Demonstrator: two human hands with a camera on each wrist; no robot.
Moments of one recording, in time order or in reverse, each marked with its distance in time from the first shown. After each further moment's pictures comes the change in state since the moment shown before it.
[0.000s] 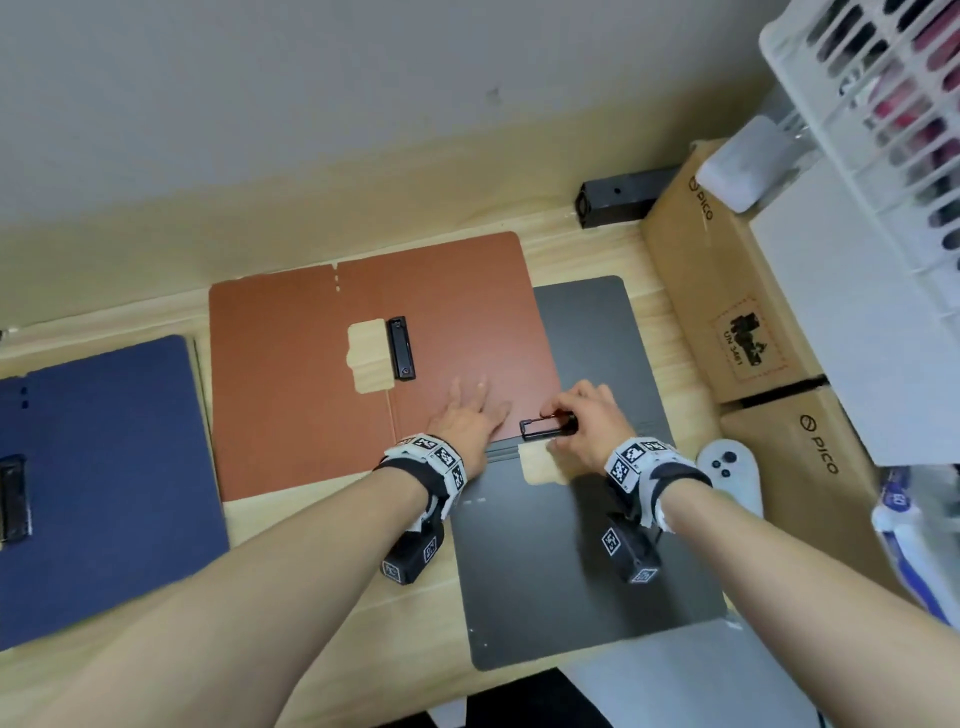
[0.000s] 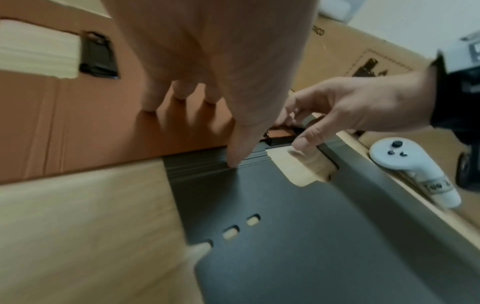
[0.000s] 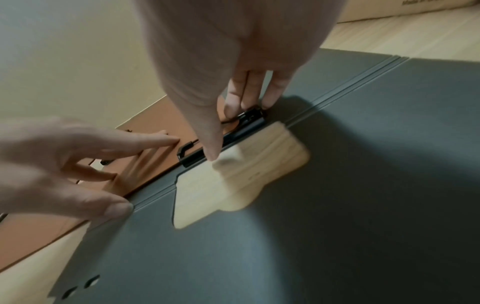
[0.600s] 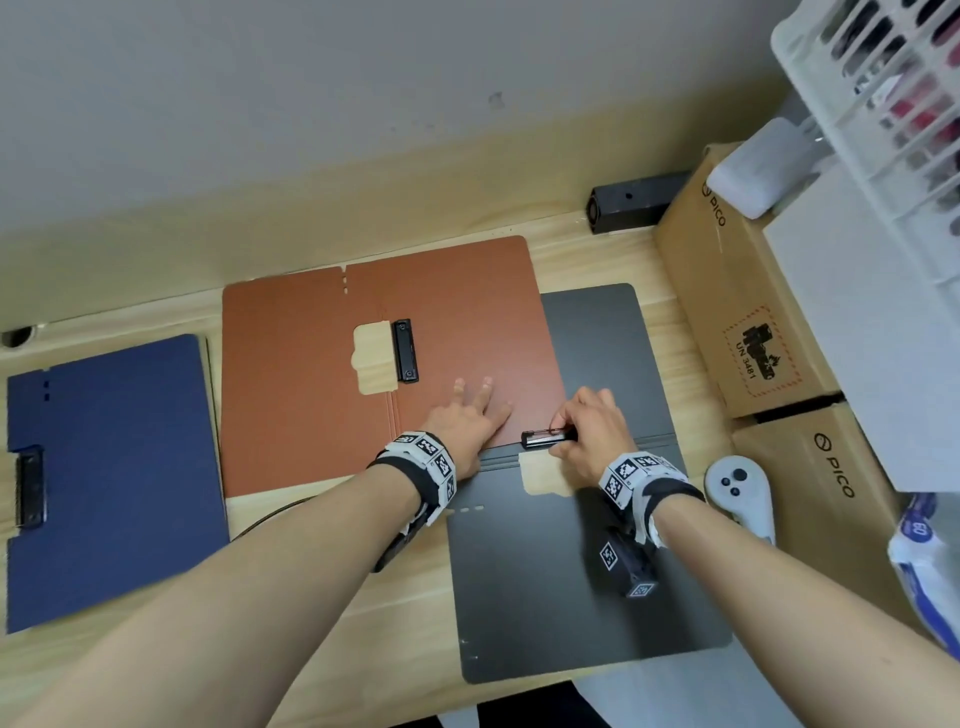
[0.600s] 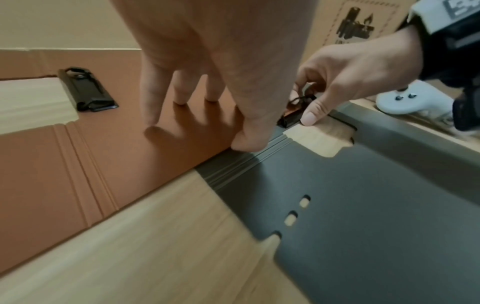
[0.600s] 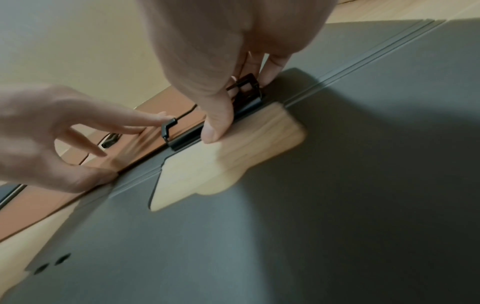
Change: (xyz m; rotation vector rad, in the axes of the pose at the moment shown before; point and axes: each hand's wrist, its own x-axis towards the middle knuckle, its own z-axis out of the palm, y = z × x) left_hand 0.003 0.001 -0.014 0.190 -0.031 -0.012; right_hand 0.012 0.007 0.010 -0.074 0.106 -0.070
